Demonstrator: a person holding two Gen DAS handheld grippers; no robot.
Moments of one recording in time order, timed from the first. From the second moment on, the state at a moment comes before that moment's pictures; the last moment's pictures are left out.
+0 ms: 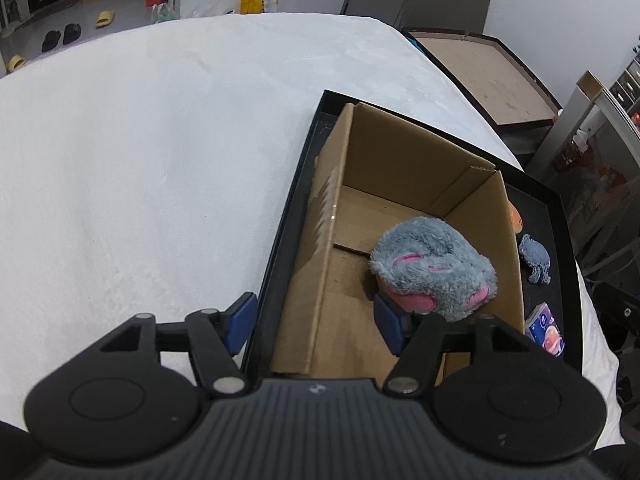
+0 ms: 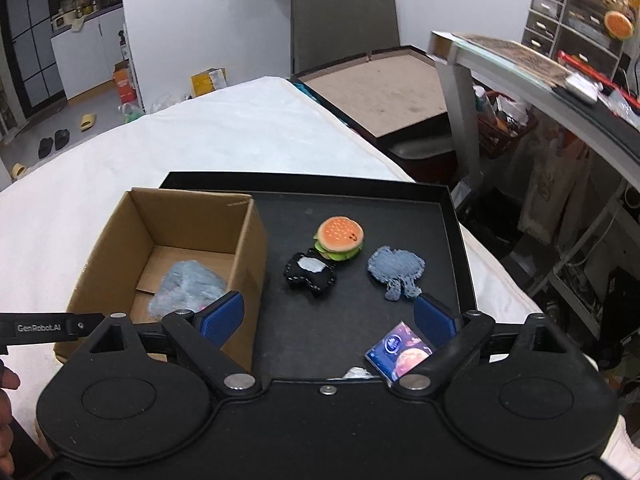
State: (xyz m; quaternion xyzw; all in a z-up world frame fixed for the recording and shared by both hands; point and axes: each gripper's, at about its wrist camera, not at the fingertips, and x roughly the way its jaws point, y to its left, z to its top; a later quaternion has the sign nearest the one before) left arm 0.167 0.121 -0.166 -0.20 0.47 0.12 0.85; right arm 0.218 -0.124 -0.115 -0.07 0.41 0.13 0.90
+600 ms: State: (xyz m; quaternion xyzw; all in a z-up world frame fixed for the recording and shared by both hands) left arm 0.179 0.087 -0.164 -0.11 0.47 0.13 0.87; right arm 0.237 -0.176 -0.172 -0.02 0.48 0.10 0.87
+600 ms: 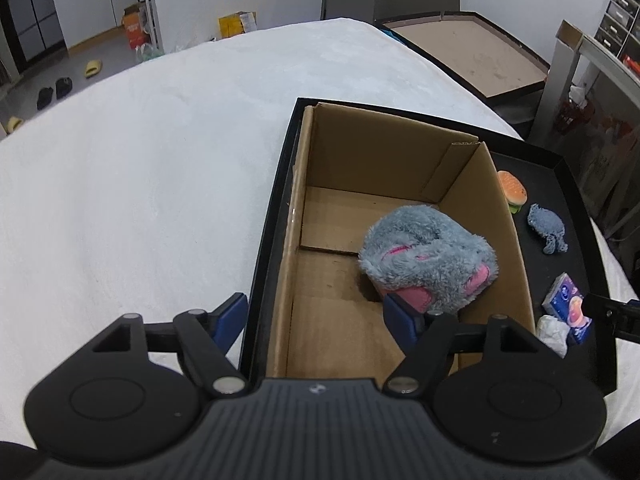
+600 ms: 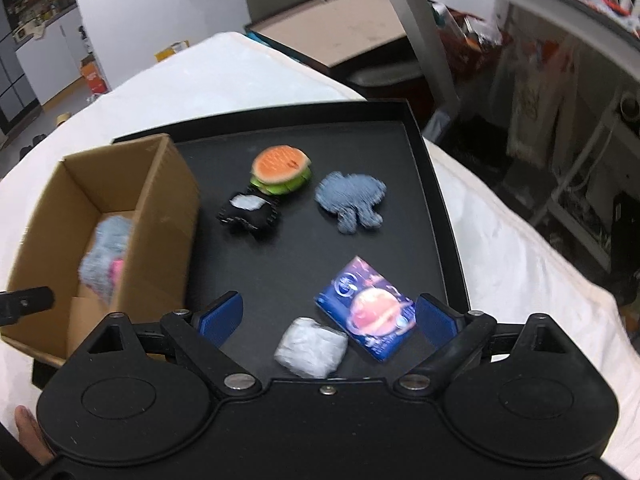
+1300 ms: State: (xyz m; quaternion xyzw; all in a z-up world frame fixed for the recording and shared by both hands) left arm 0.194 0.066 -0.172 -0.07 0.48 0.14 0.86; right arm 0.270 -0.189 -0.235 -0.02 0.52 0.06 0.85
